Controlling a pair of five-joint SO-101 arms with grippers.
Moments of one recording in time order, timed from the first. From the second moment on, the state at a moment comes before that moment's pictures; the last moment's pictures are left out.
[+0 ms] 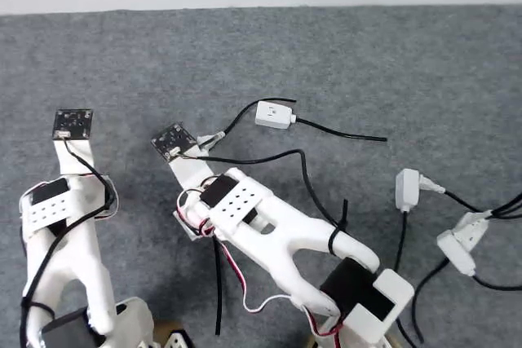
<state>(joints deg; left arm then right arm) -28.3 -19.0 51.9 50.2 -16.8 -51.2 5.5 22.9 51.1 -11.1</state>
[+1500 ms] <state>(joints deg) -29.5 -1.0 36.9 53.1 -13.8 15.4 -3.8 27.3 74.0 24.9</state>
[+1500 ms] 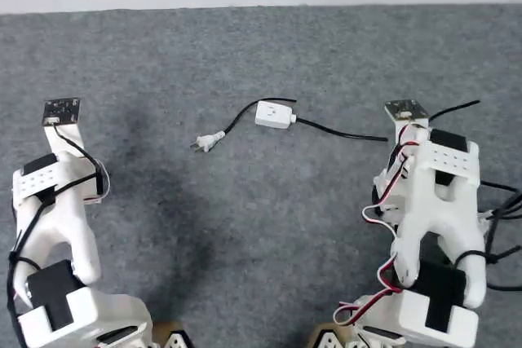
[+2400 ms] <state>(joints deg) -28.7 -0.7 36.9 53.1 -13.8 -4.1 5.0 4.8 71.6 30.7</state>
